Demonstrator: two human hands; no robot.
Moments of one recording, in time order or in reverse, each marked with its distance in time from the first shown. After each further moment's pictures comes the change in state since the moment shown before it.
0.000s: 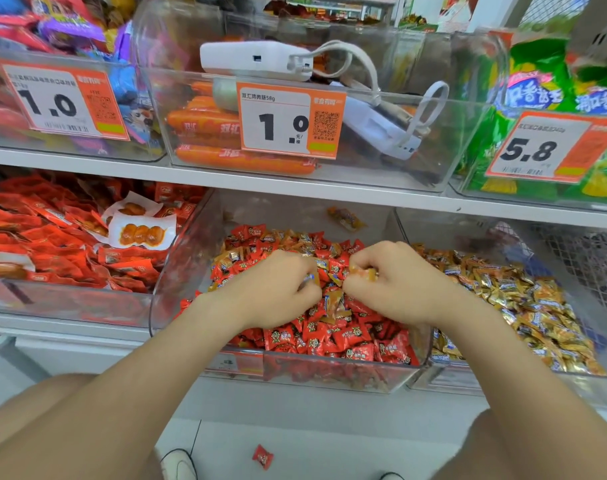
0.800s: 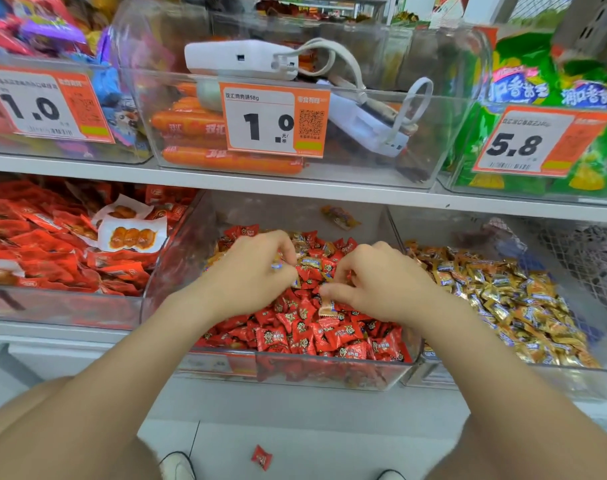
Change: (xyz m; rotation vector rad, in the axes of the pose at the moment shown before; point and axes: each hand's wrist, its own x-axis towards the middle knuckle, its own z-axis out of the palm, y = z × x) left_hand -0.010 0.007 -0.026 -0.129 0.099 -0.247; right_hand 0.013 0.015 0.021 -0.266 0.030 0.042
